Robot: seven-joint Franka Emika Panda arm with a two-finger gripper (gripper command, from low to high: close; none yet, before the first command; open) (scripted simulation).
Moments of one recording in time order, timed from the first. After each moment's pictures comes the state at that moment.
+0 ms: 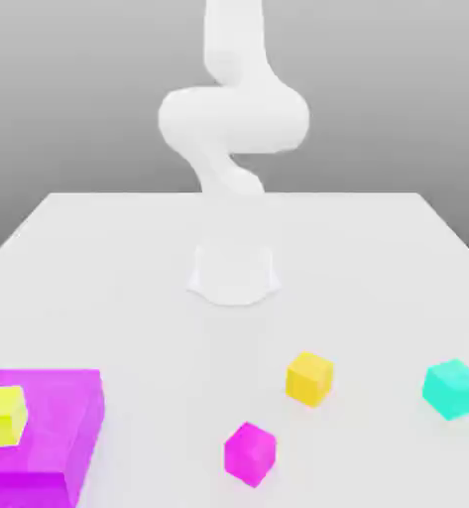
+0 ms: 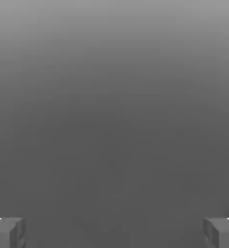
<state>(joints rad) 0.08 -0.72 -0.02 -2.32 0.02 2.33 0.69</state>
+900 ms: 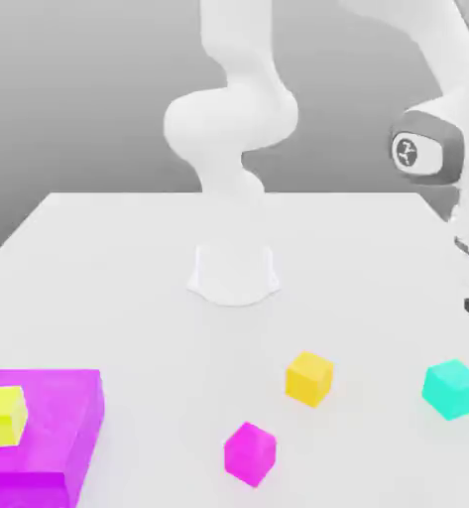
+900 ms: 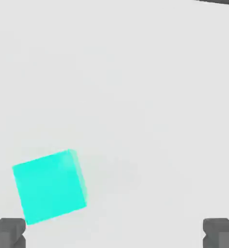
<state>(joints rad) 0.68 0.12 0.06 -2.55 0.04 2.72 -0.35</state>
